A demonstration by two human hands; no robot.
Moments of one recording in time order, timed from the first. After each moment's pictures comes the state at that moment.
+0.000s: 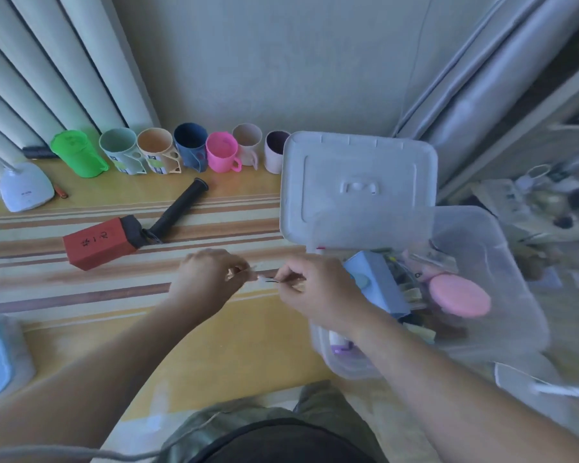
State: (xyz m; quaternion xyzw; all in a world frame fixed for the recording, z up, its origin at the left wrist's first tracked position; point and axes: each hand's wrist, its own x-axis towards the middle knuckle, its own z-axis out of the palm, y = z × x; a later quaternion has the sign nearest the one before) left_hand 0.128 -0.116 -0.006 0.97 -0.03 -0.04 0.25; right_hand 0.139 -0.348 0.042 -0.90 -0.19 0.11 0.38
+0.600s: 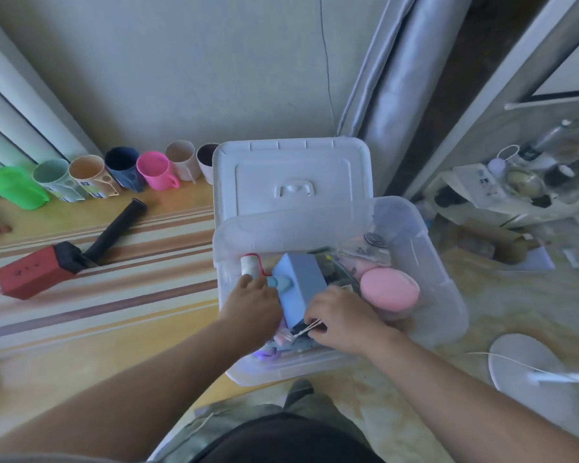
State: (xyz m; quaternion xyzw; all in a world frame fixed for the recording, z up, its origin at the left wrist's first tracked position) left_hand 0.136 -0.362 -0.016 0.94 -0.28 -0.16 -0.13; right_hand 0.141 -0.583 -0.032 -0.93 -0.28 0.18 0.13
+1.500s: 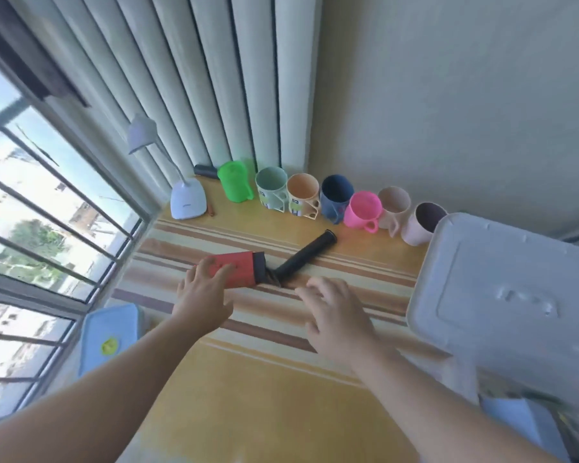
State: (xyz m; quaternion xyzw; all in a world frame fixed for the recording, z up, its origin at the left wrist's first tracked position) left_hand 0.133 0.101 -0.060 0.95 0.27 -0.15 0.12; right_hand 0.235 -0.167 -0.041 -0.88 -0.44 0.11 0.14
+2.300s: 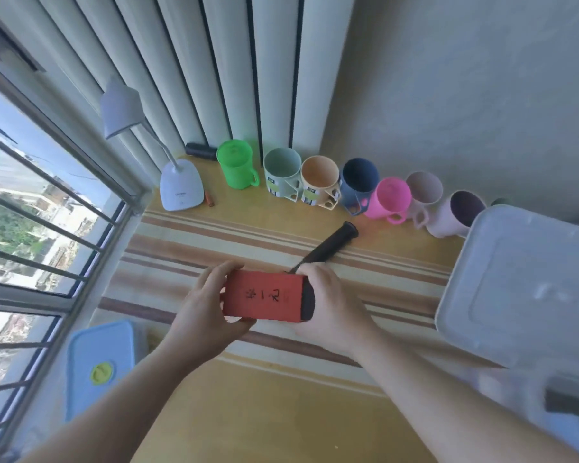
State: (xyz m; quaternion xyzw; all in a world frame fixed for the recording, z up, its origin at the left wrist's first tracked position) left_hand 0.126 0.137 -0.063 0.89 0.20 0.00 0.42; right_hand 0.261 -0.072 -0.065 -0.86 -0.33 0.25 0.30
